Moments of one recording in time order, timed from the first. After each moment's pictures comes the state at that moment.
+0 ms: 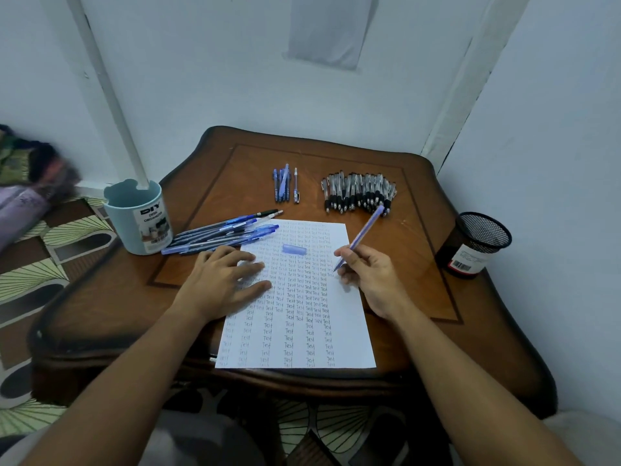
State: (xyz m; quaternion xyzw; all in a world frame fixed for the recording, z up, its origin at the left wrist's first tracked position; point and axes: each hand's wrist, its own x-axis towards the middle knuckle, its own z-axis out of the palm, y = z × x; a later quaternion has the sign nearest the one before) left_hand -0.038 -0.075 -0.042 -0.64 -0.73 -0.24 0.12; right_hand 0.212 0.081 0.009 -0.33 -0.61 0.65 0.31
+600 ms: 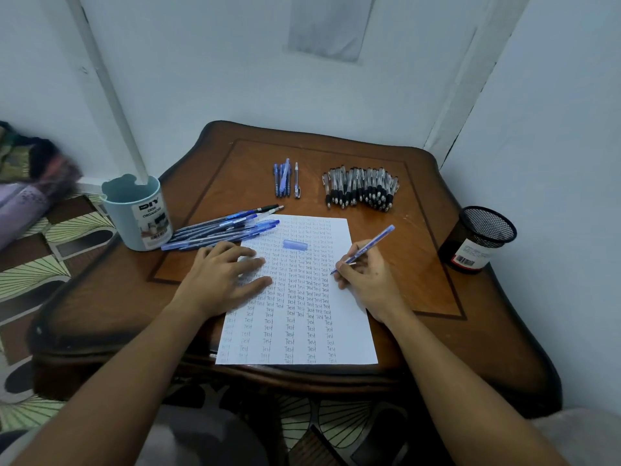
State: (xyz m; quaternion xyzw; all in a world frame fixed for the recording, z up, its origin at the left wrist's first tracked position) left_hand -0.038 -0.074 -0.045 -0.63 -0.72 -0.24 0.13; right_hand 0.211 0.075 -0.011 -0.35 -0.67 0.57 0.33
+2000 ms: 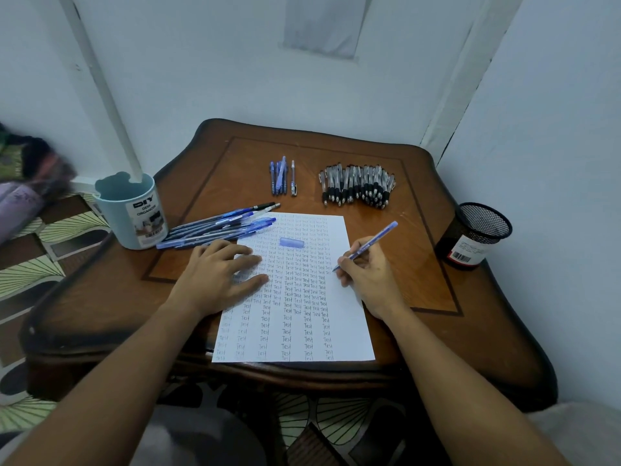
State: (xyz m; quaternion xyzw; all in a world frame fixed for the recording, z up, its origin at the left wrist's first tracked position) left_hand -0.037 -0.076 -0.040 -0.63 -0.73 -0.23 0.10; right_hand 0.213 0.074 -0.008 -0.36 -0.66 0.56 0.34
